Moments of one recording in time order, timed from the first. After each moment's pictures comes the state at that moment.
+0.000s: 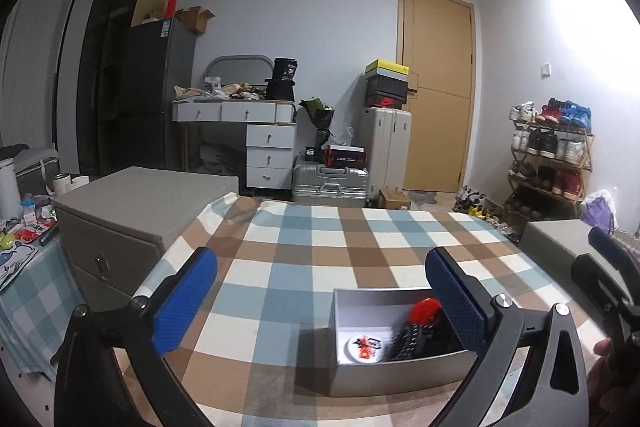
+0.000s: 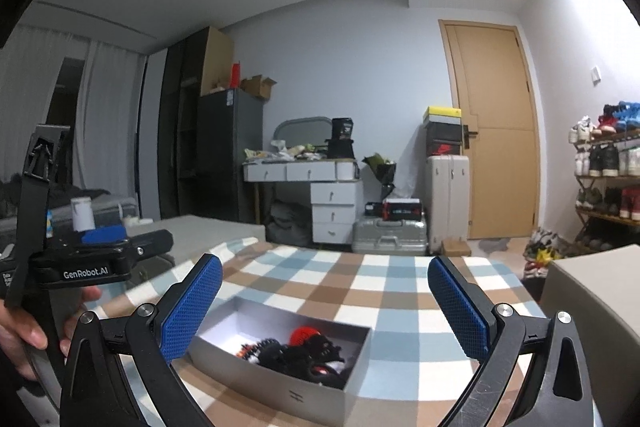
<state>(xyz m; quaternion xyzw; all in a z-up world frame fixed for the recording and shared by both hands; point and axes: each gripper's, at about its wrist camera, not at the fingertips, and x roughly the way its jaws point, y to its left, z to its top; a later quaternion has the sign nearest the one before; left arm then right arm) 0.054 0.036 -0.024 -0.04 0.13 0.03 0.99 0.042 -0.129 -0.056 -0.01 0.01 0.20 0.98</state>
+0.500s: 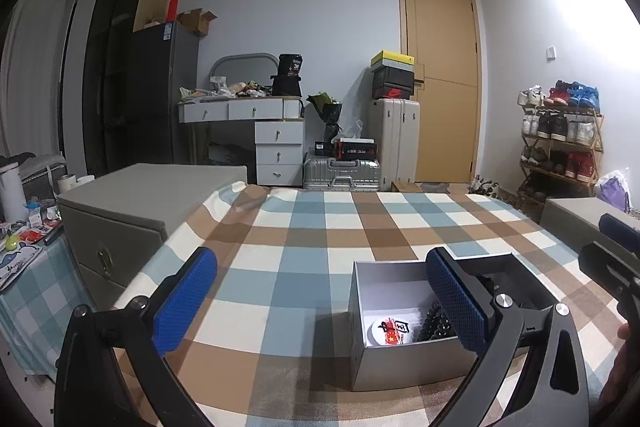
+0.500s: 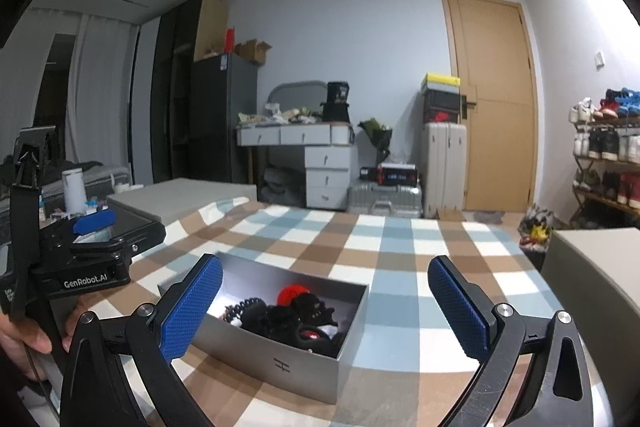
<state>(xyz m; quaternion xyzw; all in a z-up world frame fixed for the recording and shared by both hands) 0.059 0.032 -0.048 -0.02 0.14 0.04 0.99 0.061 -0.126 -0.079 -0.03 0.08 0.19 0.98</state>
